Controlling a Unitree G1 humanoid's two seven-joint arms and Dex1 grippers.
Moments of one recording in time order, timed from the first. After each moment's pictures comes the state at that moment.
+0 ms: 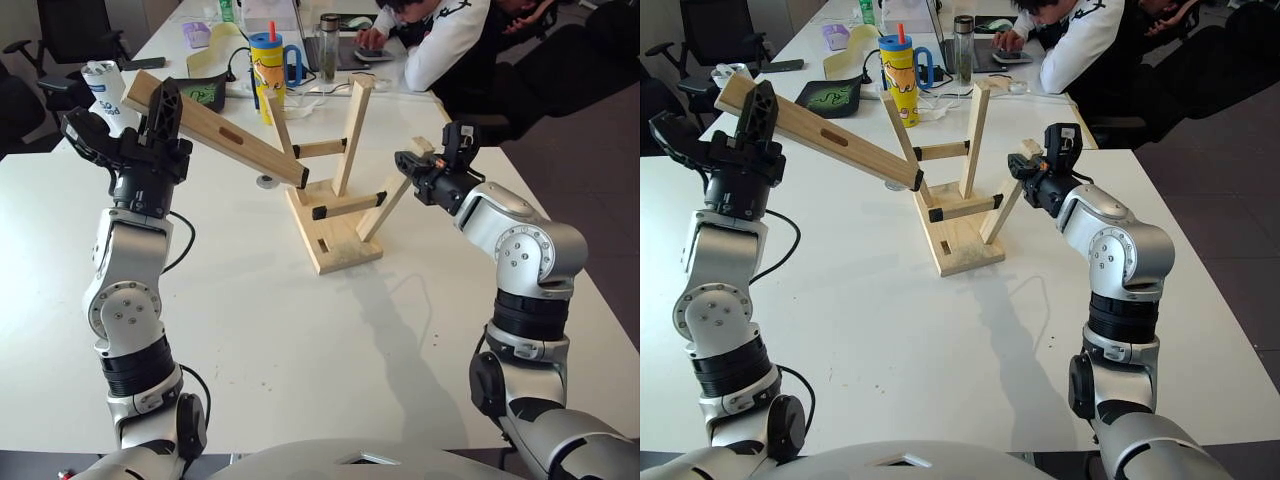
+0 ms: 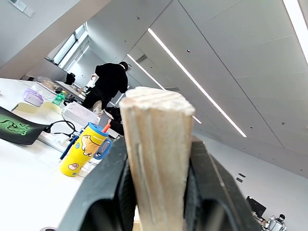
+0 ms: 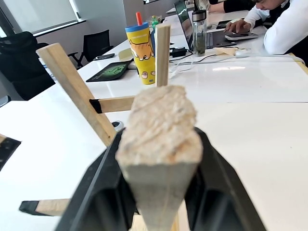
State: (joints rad) left arm -0.38 0.19 0.35 -0.41 -0.99 0.42 0.06; right arm -0.62 -0.26 -0.20 -0.20 0.51 1.03 0.07
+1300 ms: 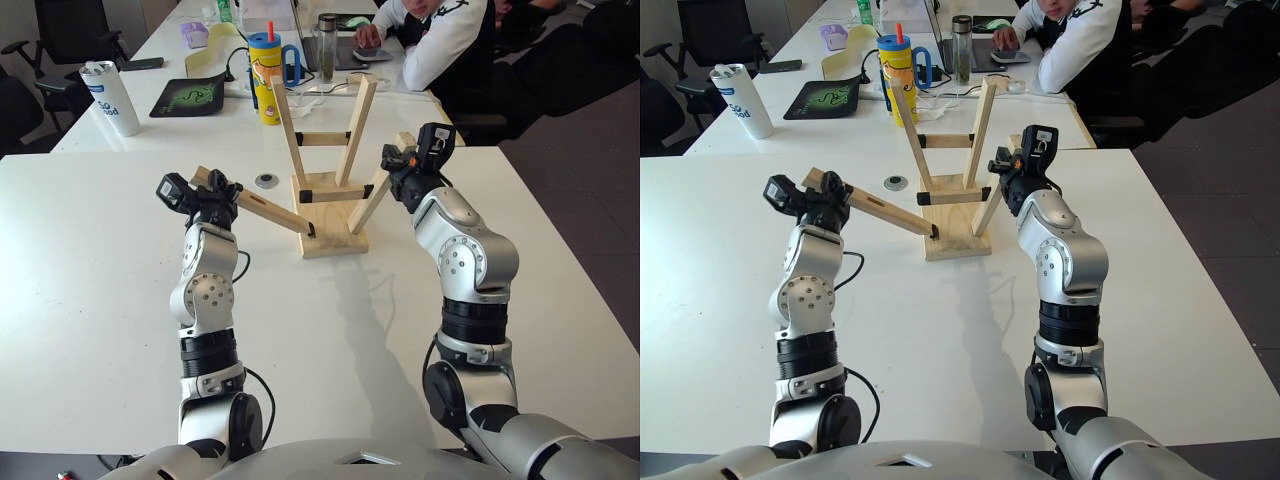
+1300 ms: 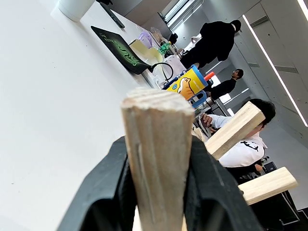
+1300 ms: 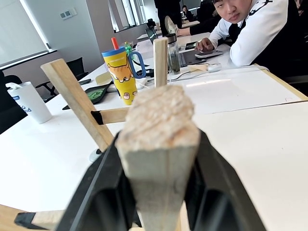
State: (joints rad) left arm -0.42 -0.14 0.29 -0.15 -0.68 0.37 0.41; right arm -0.60 -0.03 -0.13 -0.16 0.33 0.82 -0.09
